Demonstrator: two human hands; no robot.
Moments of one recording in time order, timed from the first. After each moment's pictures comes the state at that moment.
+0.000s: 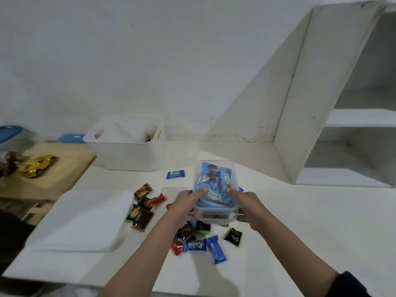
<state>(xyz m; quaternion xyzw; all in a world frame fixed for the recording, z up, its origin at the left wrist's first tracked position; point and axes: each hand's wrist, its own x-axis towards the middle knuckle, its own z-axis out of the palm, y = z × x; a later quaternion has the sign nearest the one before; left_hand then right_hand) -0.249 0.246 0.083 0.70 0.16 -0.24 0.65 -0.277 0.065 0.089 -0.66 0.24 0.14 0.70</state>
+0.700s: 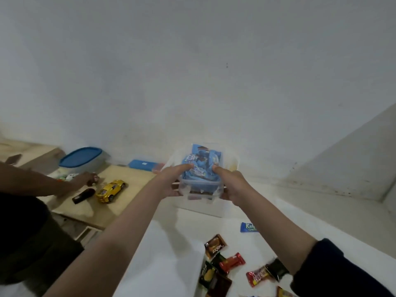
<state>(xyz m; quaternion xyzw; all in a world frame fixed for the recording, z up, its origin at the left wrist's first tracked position) -0.077 0.536 0.215 0.71 0.23 -0.08 0.67 -0.061 0.365 0.192 -0.65 0.10 0.16 0.74</state>
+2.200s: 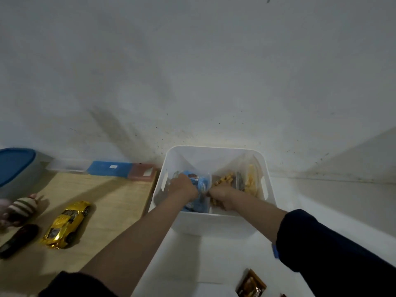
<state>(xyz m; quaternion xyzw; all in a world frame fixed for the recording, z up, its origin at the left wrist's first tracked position) 0.165 0.606 0.074 0.96 0.11 -0.16 0.22 0.163 0.481 0.045 -0.78 0.22 0.27 0.53</state>
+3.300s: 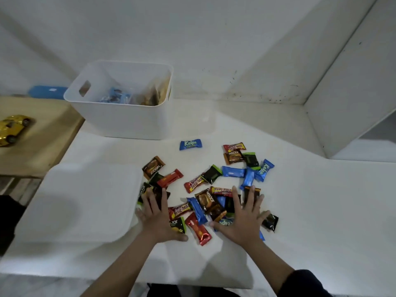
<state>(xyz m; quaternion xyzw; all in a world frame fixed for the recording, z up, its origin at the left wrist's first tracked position) -0.229 0.418 -0.065 0.95 0.02 -0.30 0.10 -0.269 0.176 -0.090 -0.98 0.14 0.08 0.15</state>
